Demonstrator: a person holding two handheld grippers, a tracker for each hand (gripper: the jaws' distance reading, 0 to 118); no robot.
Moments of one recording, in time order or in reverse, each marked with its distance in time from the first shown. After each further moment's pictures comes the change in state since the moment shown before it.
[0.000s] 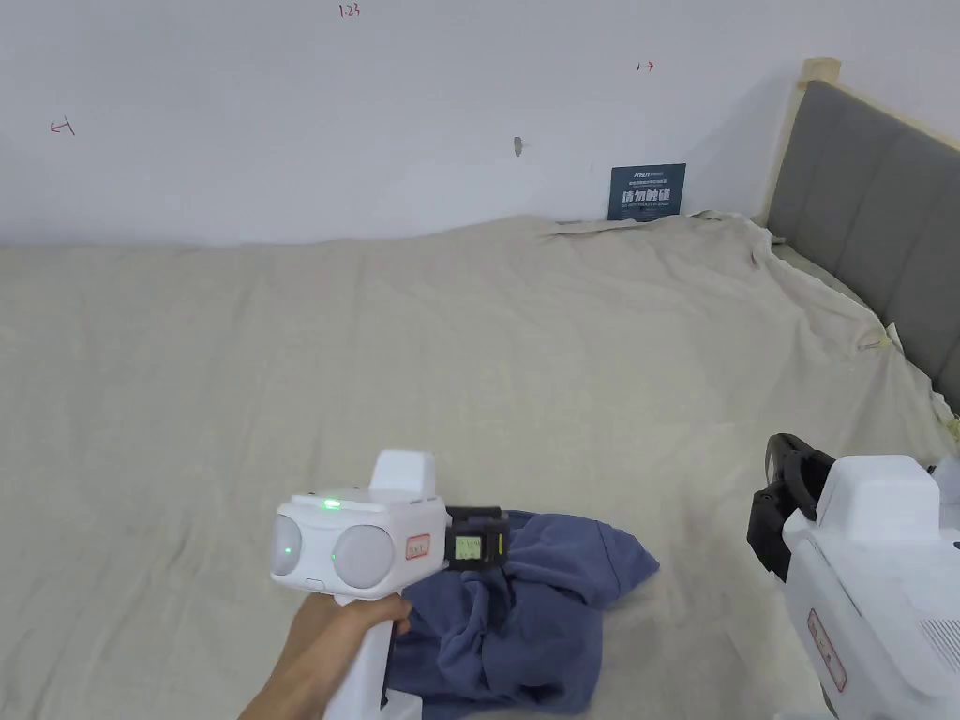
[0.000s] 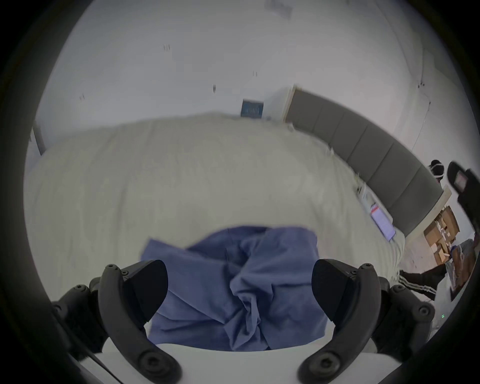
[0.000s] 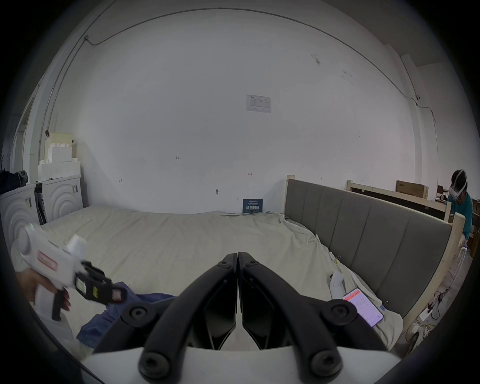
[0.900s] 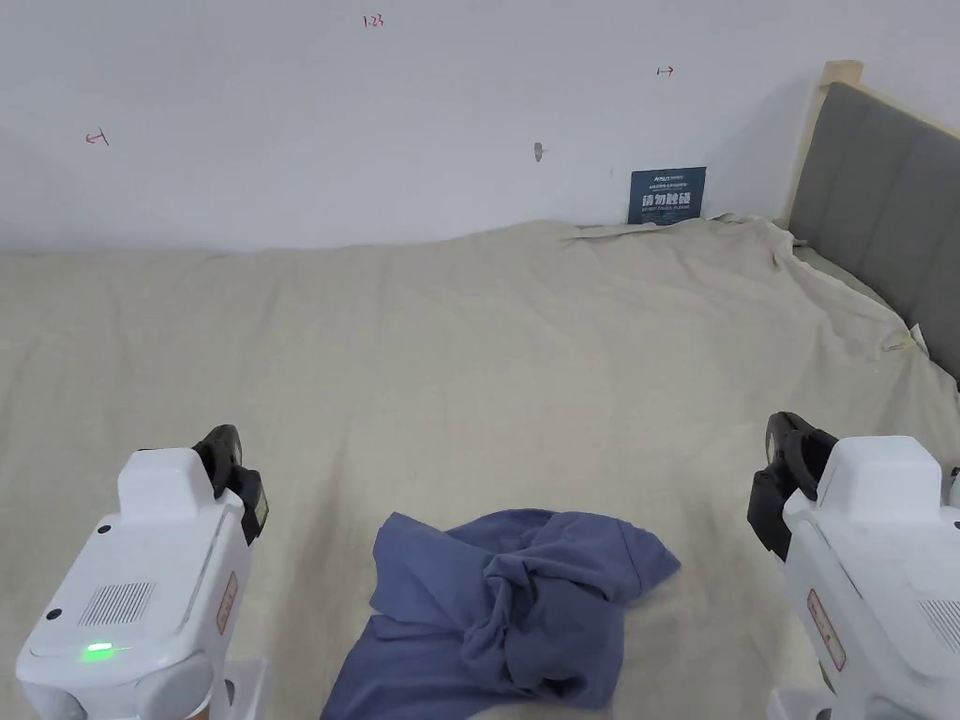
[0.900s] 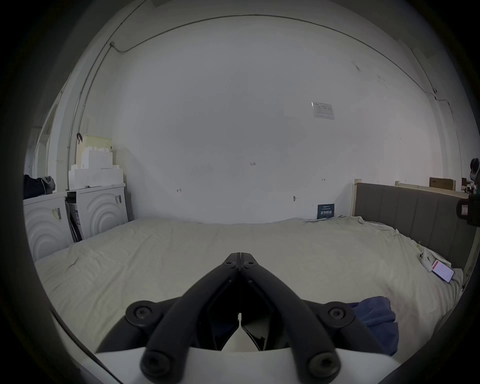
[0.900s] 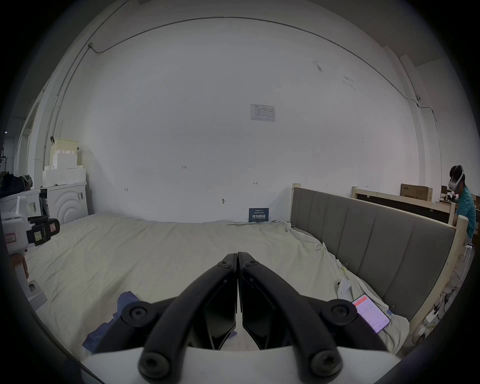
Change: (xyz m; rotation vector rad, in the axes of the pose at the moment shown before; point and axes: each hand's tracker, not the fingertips) left arm -0.072 -0.044 0.121 0.601 0.469 -0.031; right arm -0.010 0.004 0.001 0.054 0.030 -0.010
